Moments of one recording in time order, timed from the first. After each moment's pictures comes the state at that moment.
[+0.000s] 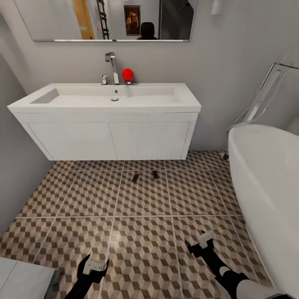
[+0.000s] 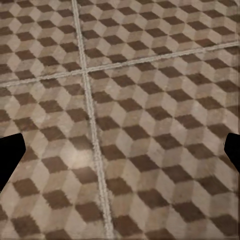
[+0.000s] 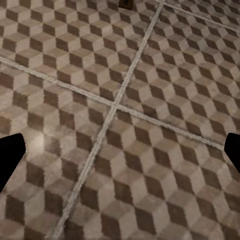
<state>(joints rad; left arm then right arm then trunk) -0.54 0.06 -0.09 0.07 -0.05 -0.78 -0.06 -0.66 -0.07 0.29 -0.02 0.09 -0.65 0.03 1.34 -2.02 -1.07</state>
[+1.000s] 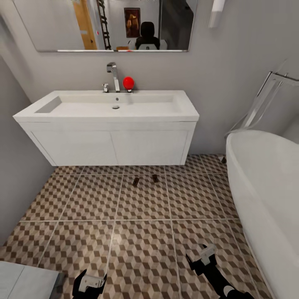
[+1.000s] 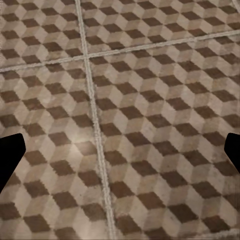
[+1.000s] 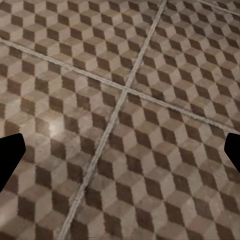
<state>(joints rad) -0.46 0.06 -0.09 0.07 -0.04 -0.80 -0.06 -0.56 -0.07 0.29 -0.02 0.09 -0.68 0.03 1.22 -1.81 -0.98</state>
